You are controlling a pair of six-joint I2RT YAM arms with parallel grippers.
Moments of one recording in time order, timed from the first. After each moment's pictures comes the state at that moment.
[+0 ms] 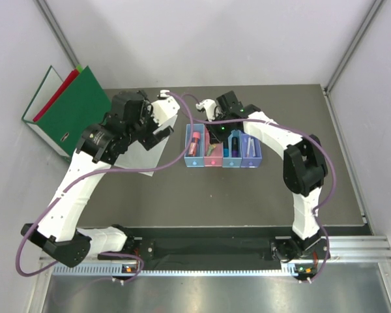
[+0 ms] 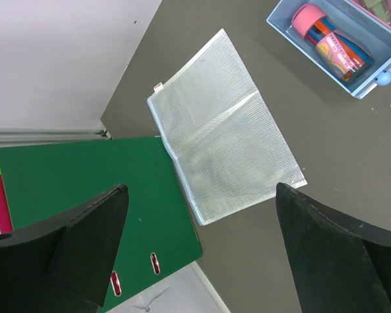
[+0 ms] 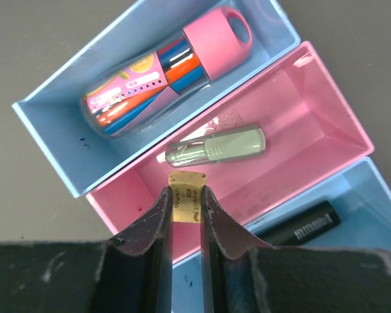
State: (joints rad) left arm -0.51 1.24 1.61 -0.96 -0.19 0.62; right arm 0.56 1.99 1.68 -0.62 -0.31 -0.26
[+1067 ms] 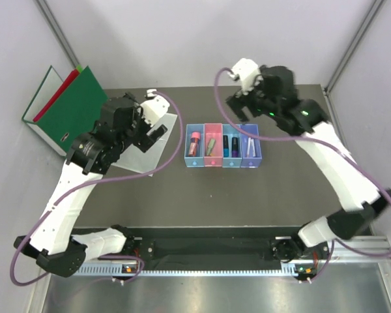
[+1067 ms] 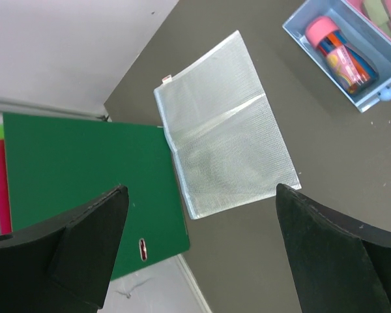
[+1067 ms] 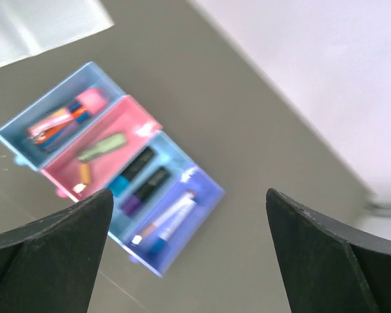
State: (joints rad) left arm -0.51 1.17 1.58 -0.94 -0.24 0.54; right arm 0.58 1.53 1.77 -0.73 0.07 -0.38
